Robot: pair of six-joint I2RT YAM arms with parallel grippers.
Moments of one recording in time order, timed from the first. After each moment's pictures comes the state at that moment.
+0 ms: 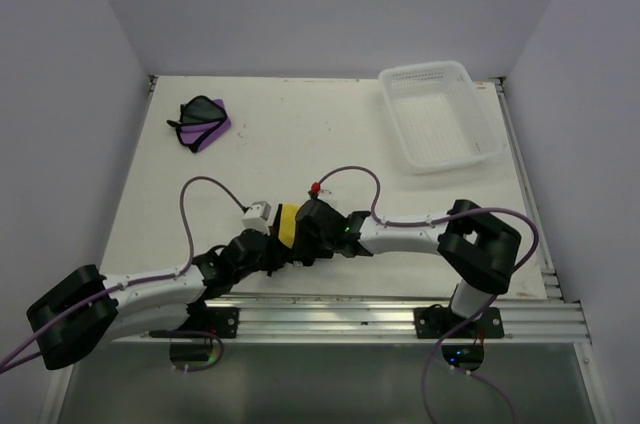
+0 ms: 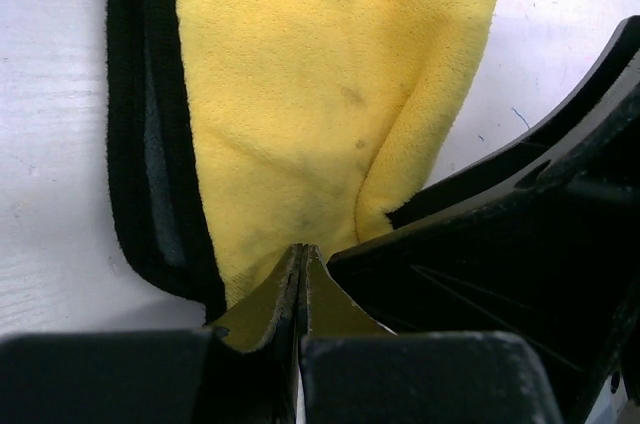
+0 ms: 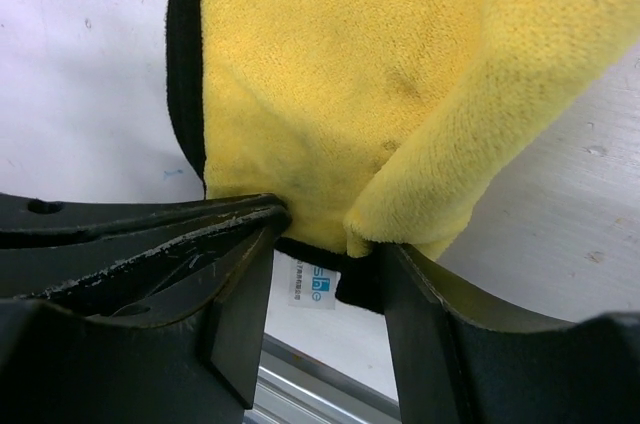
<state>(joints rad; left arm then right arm) -0.92 1.02 0.17 0.22 -0.21 -0.88 1.10 1.72 0.94 -0.17 0.13 1.06</state>
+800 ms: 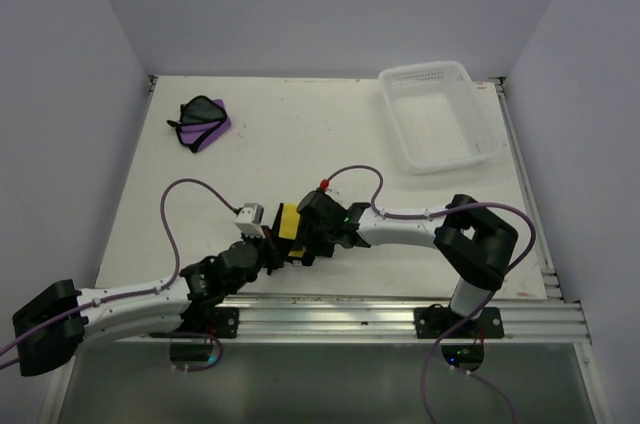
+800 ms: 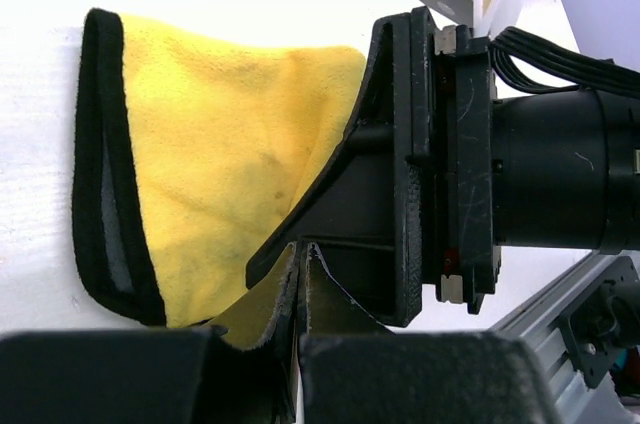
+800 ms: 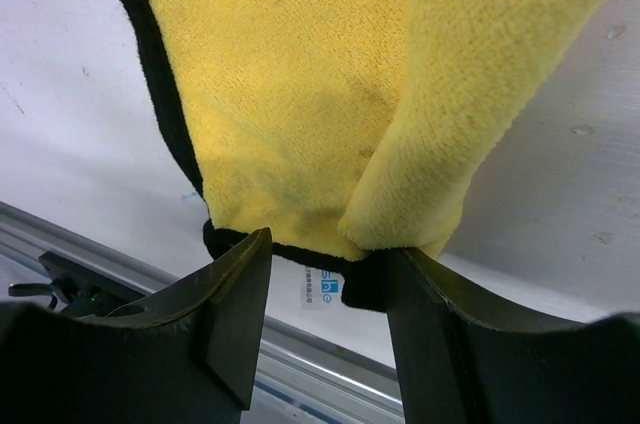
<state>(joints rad) -1.05 0.80 0.12 0.29 -0.40 -0.83 1.05 1.75 1.00 -0.25 0.06 1.22</state>
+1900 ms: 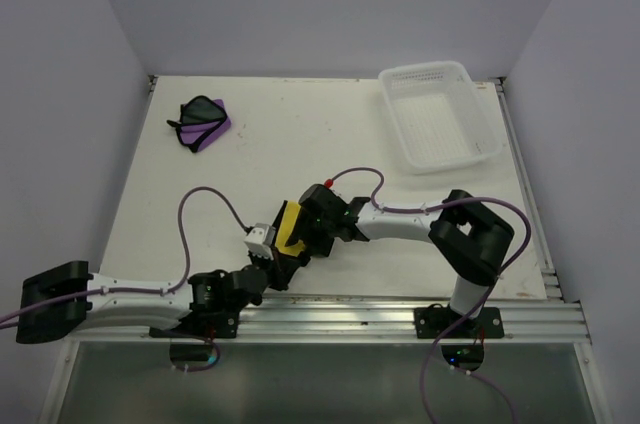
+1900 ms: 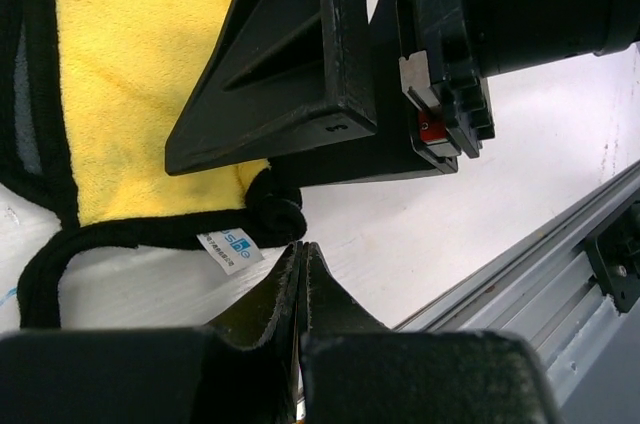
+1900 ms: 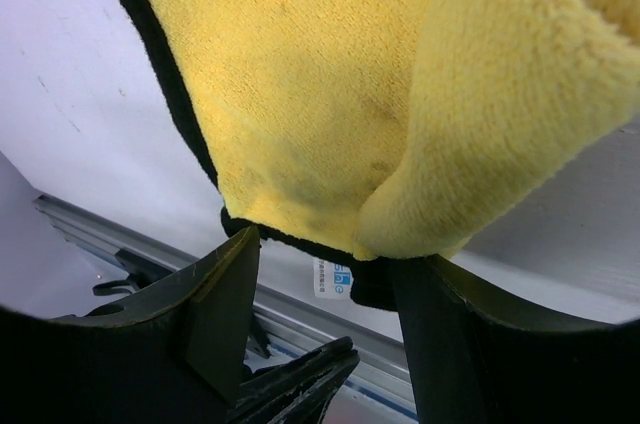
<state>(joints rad) -1.32 0.86 0.08 0.30 -0.60 -0.89 1.00 1.79 1.01 -0.23 -0.06 1.34</state>
